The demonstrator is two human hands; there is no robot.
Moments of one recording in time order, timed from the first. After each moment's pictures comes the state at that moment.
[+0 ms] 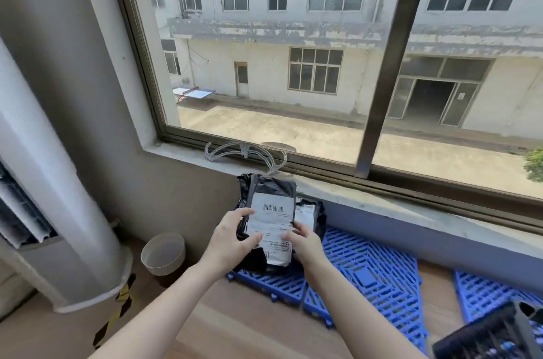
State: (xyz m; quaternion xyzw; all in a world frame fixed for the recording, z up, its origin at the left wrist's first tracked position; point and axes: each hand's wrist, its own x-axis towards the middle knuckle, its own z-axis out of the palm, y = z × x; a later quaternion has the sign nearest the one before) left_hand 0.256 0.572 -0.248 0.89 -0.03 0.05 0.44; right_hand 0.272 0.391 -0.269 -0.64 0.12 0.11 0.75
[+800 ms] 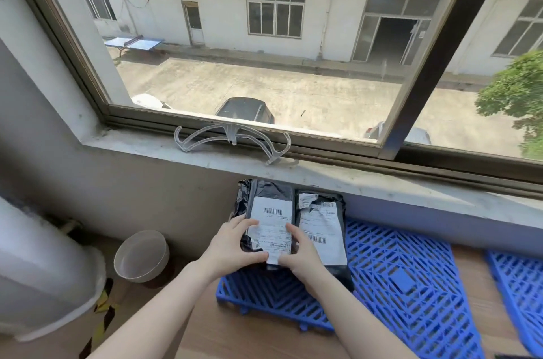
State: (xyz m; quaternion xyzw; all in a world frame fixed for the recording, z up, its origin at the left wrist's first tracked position) left_hand 0.450 0.647 -0.351 0.92 -0.12 -0.17 0.32; right_hand 0.404 0.460 -0.357 -0.75 0.15 0.14 0.63
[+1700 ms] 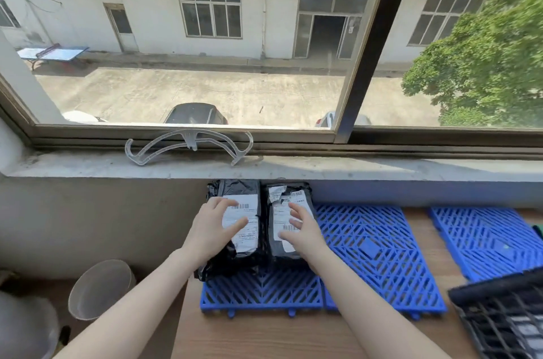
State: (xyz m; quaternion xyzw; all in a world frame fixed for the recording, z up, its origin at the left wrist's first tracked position) left_hand 0.482 0.638 -0.329 0.92 -0.20 -0.08 0.34; right_hand 0.393 0.437 -0.320 -0.76 0.23 0.03 0.61
